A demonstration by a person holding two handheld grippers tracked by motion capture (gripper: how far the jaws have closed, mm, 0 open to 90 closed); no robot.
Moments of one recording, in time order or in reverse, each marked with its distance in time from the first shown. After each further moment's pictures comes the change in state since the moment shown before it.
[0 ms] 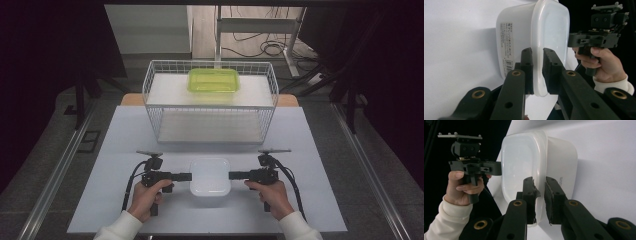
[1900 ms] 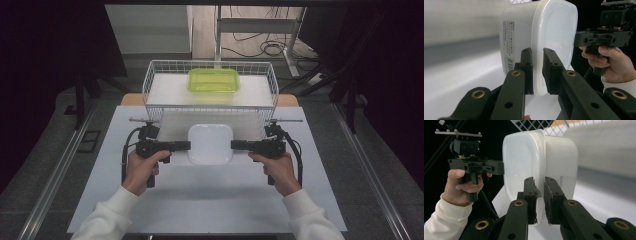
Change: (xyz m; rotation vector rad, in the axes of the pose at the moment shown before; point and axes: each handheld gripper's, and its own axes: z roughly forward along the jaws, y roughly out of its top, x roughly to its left) left arm -0.070 0.067 -0.038 -0.117 0.066 0.224; right arm 0.067 0.064 -0.037 -0.141 0.002 -0.238
